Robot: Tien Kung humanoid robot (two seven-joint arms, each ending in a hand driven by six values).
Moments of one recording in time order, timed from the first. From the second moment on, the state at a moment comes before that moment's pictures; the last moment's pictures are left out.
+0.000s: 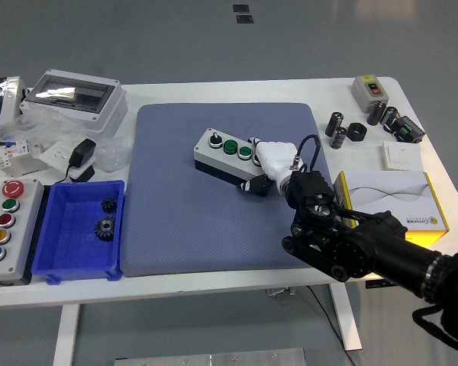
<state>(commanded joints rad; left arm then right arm) 0.05 0.11 -1.44 -0.18 1.07 0.09 0.29 0.78 -0.08 0.38 0.91 -1.84 -0.28 -0.46</state>
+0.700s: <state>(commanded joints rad) 0.06 0.10 -1.44 -0.18 1.08 0.09 0.29 0.75 -0.50 0.22 1.40 -1.82 -0.31 -0.06</state>
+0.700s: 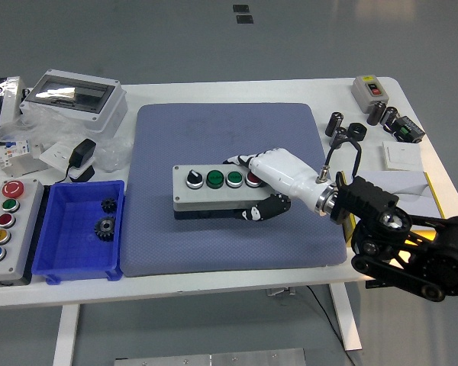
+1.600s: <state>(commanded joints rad) 0.05 0.10 -1.45 -0.18 1.10 0.10 0.28 0.70 -0.43 0.30 1.30 -1.91 -0.09 -0.18</state>
